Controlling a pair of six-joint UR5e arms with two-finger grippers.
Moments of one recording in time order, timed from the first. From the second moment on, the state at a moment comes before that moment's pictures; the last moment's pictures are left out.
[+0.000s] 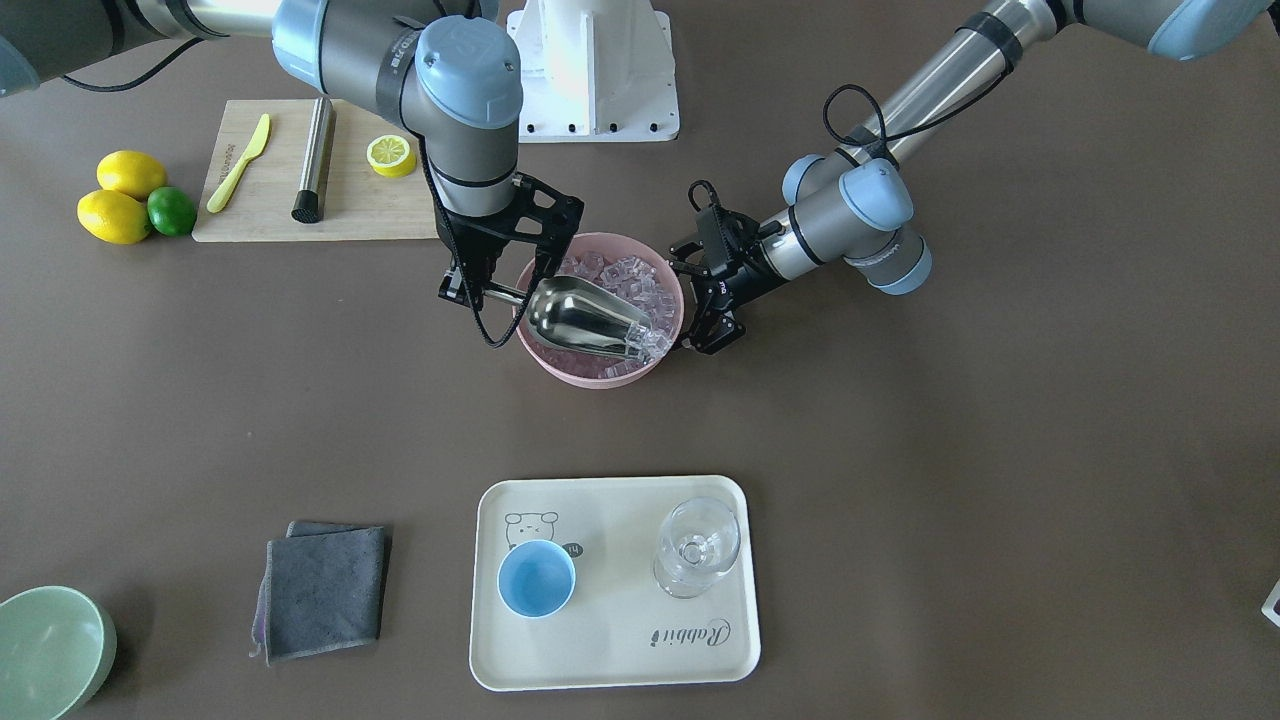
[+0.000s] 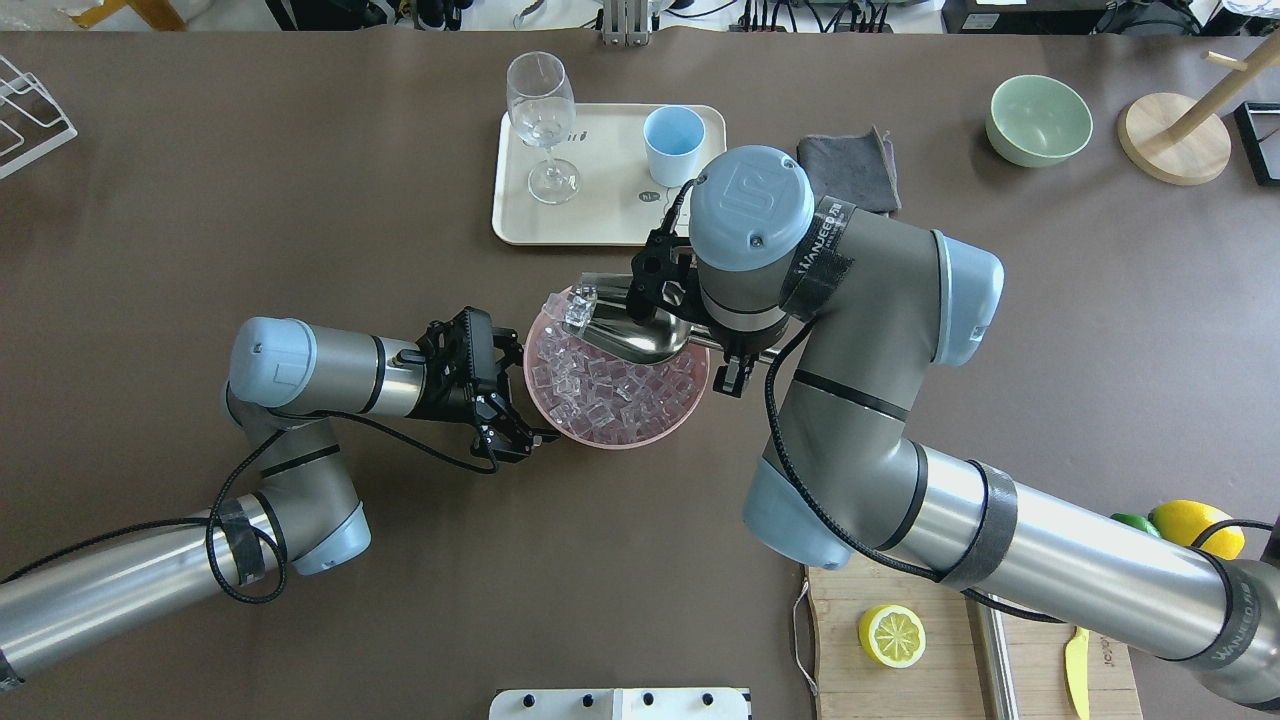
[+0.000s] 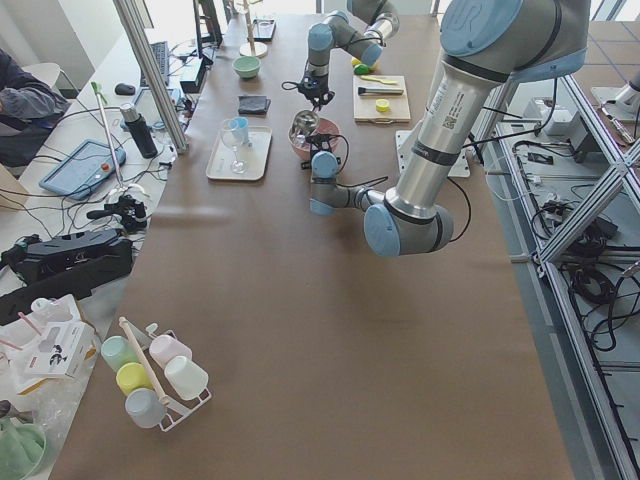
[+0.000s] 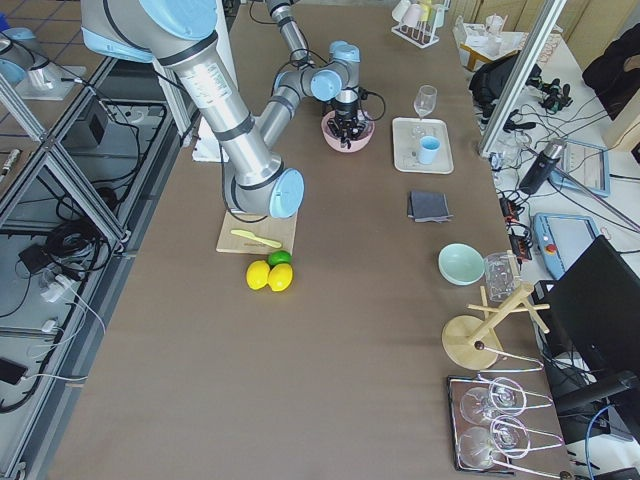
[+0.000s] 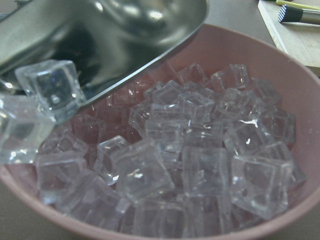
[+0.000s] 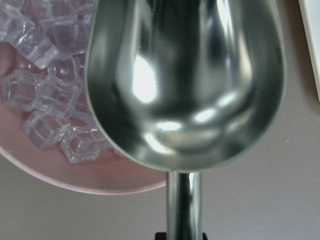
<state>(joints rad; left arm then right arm) -0.52 -2.11 -1.18 -3.06 -1.98 -0.16 0.56 -0.85 1.74 -1.87 1.83 -0.11</state>
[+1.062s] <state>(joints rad) -0.52 -2.11 -1.18 -3.06 -1.98 -0.16 0.56 -0.95 1.87 -1.72 1.84 -0.01</state>
